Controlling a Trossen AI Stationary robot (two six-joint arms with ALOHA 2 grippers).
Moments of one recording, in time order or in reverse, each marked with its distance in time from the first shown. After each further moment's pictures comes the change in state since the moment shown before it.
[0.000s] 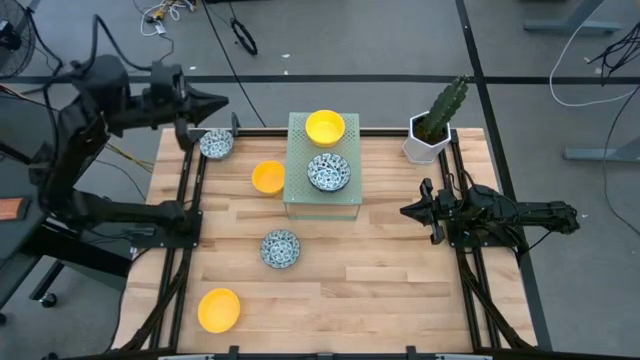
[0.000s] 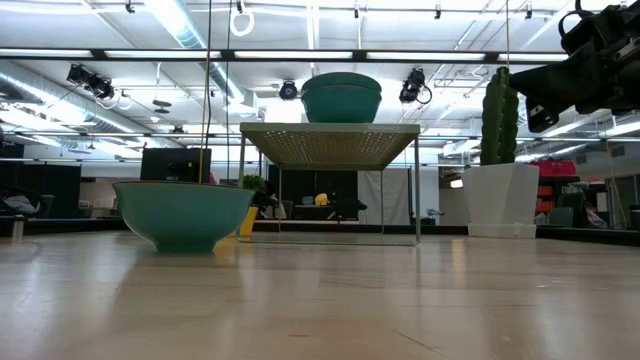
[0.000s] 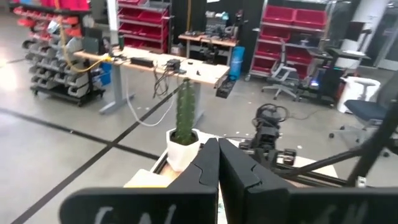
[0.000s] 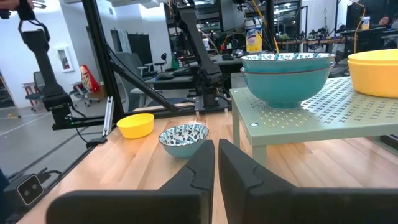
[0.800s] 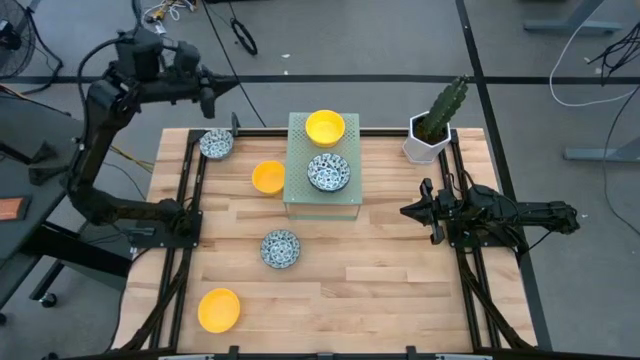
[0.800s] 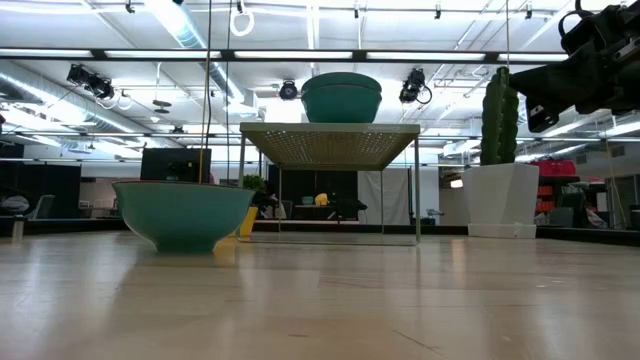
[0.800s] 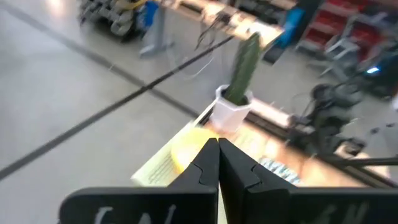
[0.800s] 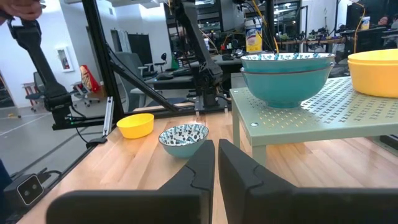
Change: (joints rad) left arm 0.332 0.144 0.000 -0.116 0.137 0.021; right arm 0.000 0.000 0.000 0.000 0.000 0.000
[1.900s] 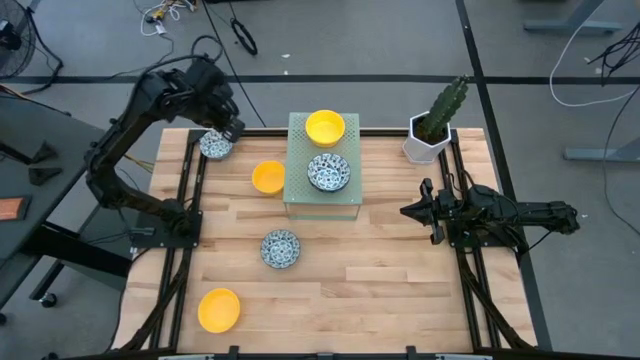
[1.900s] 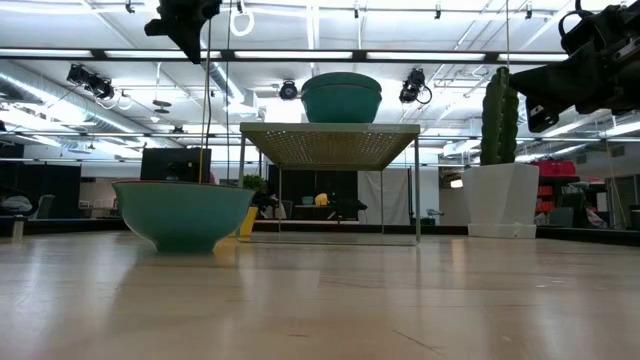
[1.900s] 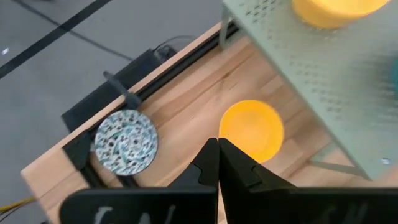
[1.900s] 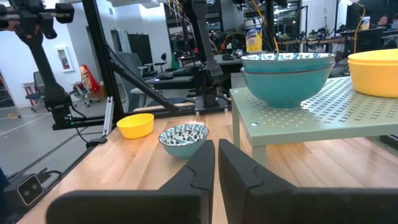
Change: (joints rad) left arm -0.192 0.169 -0.002 -0.527 -0.553 -0.100; right arm 0.000 0.000 0.000 0.000 0.000 0.000
